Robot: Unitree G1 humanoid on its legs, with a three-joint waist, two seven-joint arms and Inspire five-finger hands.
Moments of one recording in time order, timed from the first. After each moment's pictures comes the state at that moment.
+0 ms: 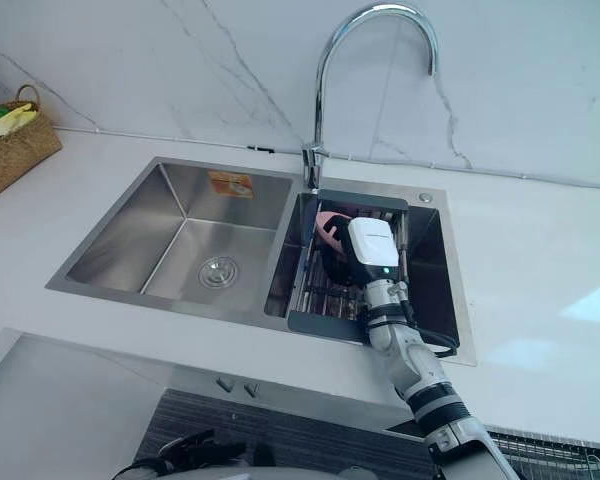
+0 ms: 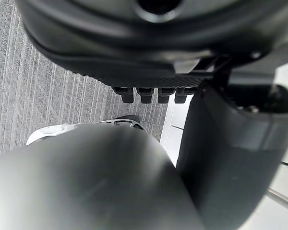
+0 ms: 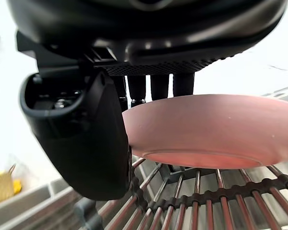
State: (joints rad) left arm 0.13 0.19 0.00 0.89 -0.08 0.24 -0.23; right arm -0.24 -0.35 0.25 0.28 -0.75 -0.09 -0.43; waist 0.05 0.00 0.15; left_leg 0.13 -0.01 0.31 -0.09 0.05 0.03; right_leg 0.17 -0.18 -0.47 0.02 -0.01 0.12
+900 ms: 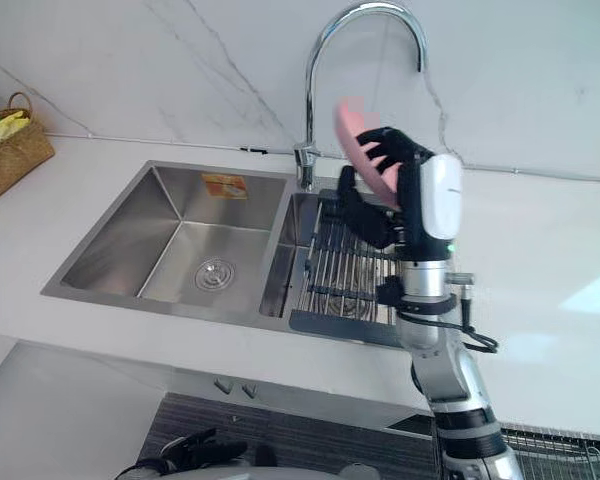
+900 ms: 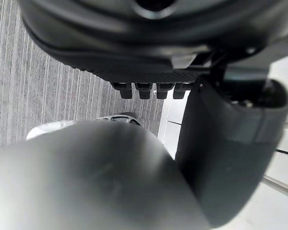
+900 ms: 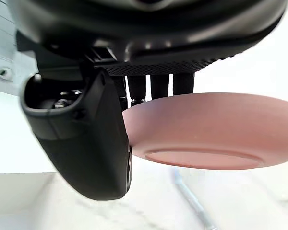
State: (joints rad) left arm 0.13 0.19 -0.01 0.91 -0.05 0.21 -0.22; right arm -0.05 -0.38 -0.07 -0.25 -0.54 -0.18 -0.44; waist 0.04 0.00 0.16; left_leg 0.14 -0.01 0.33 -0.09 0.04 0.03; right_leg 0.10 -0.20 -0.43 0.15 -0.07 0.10
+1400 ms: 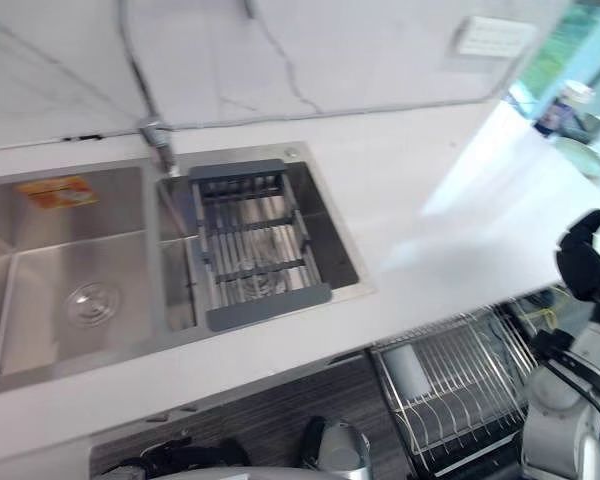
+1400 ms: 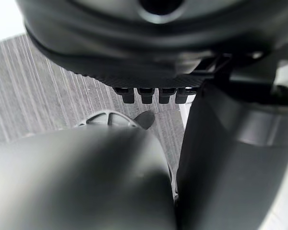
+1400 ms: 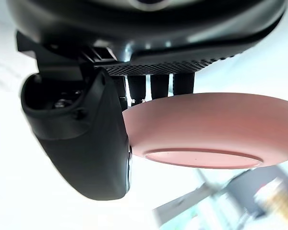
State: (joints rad) left arm 0.10 0.24 0.04 0.93 -0.14 0.32 -0.14; right arm 0.24 -0.34 -0.58 -0.24 -0.49 -0.06 -0.70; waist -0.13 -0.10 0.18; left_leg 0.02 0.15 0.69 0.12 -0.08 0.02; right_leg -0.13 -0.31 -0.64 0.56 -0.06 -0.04
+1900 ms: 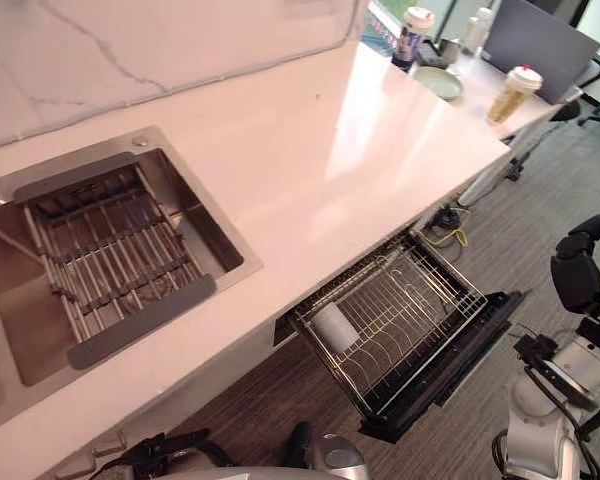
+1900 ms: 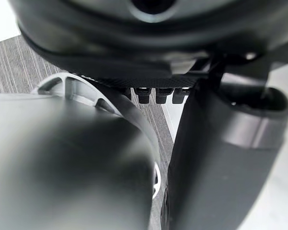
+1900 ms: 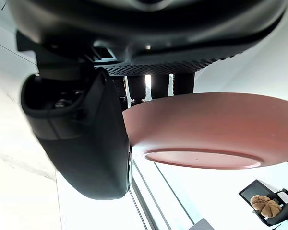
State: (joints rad) left arm 0.11 0.25 0.09 0.95 -0.34 0.25 0.00; right arm 0.19 -0.29 -0.53 -0.12 -0.51 -0.30 -0.75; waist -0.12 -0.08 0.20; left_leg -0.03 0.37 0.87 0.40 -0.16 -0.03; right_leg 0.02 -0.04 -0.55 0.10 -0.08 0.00
